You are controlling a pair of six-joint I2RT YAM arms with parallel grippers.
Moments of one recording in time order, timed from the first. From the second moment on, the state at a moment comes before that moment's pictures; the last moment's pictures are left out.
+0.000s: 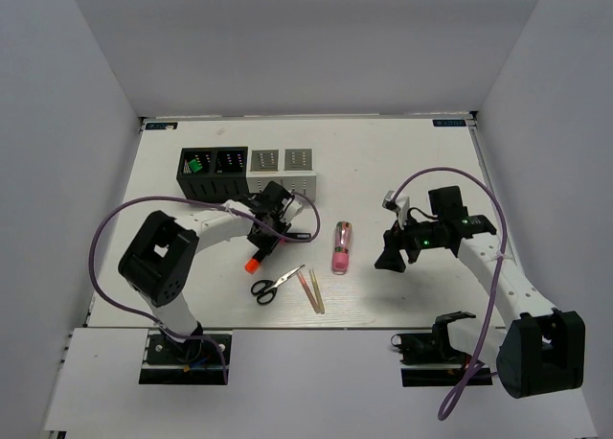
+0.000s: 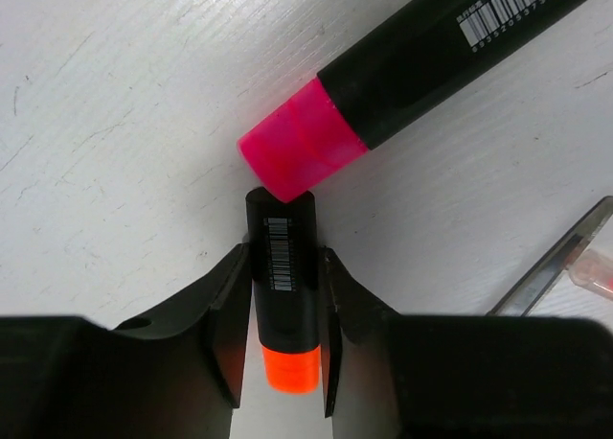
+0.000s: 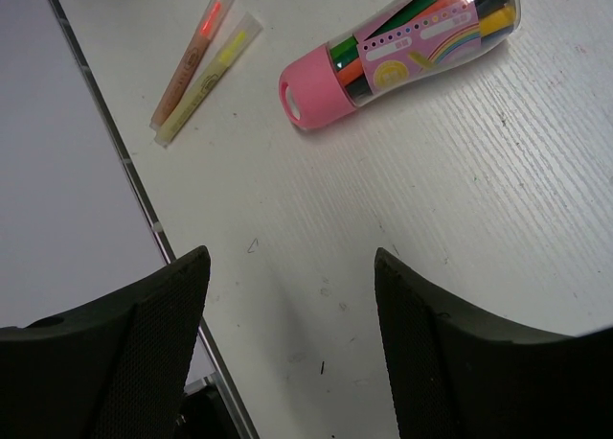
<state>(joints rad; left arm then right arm) -0.63 1.70 1.00 -0.55 -0.06 0.07 0.20 1.09 0.74 -0.74 -0.83 -0.53</state>
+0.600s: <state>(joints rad) -0.38 1.18 1.00 -0.34 -0.27 -0.14 0.20 1.10 0.74 -0.77 -0.87 -0.56</state>
